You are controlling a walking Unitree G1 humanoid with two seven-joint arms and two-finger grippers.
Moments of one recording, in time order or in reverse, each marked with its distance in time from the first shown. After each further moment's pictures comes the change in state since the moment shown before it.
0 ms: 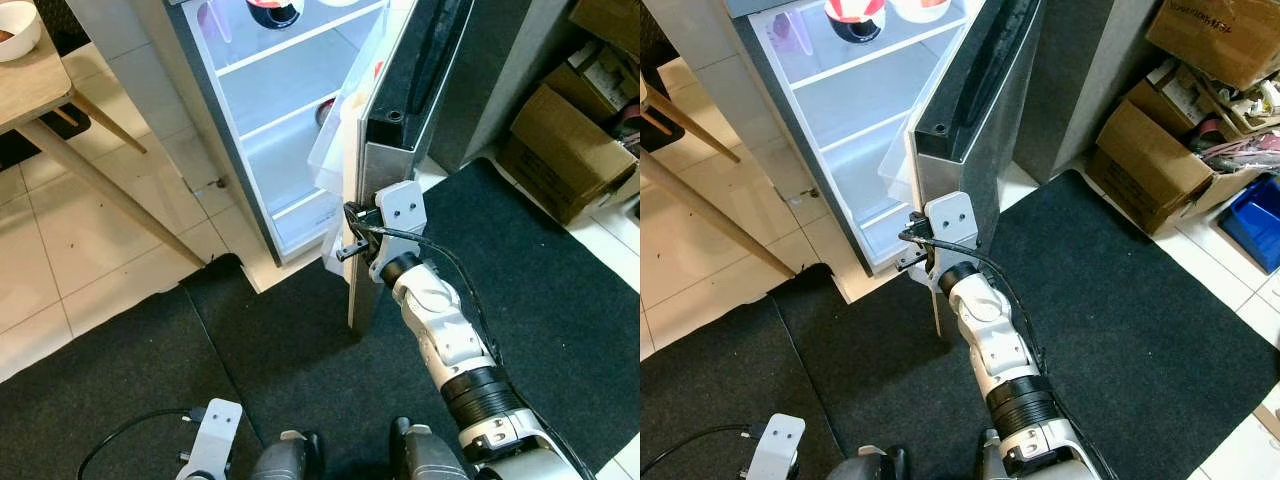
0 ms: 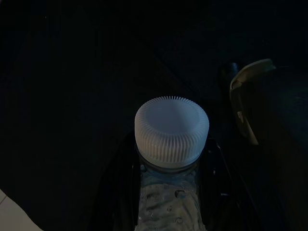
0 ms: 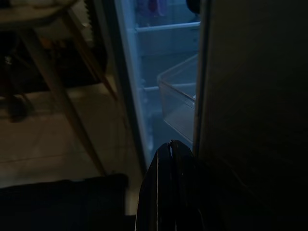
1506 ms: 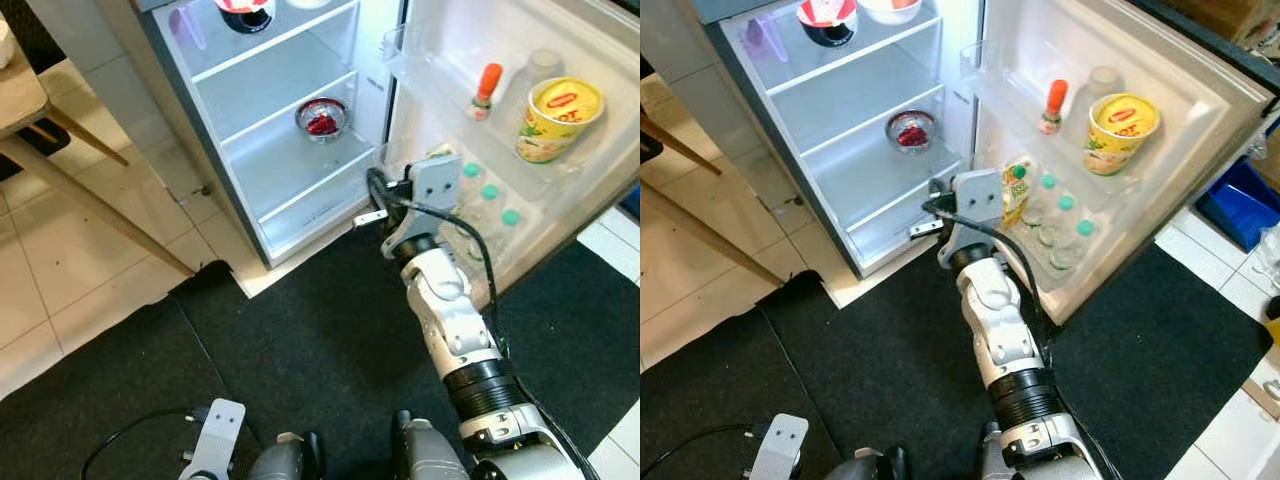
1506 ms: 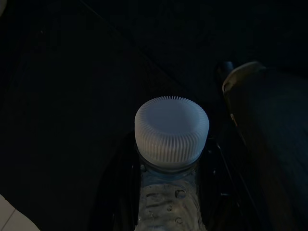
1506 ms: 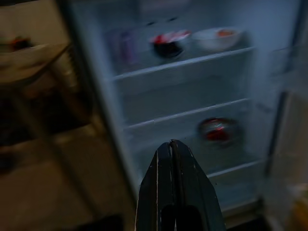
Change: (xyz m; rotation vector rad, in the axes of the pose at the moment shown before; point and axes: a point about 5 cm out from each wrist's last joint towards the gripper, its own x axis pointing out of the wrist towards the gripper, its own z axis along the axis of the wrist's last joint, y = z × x) left arm 0.000 -0.005 0.000 0.003 0.003 -0.013; right arm -0.002 0.007 0.018 0.109 -0.124 0.071
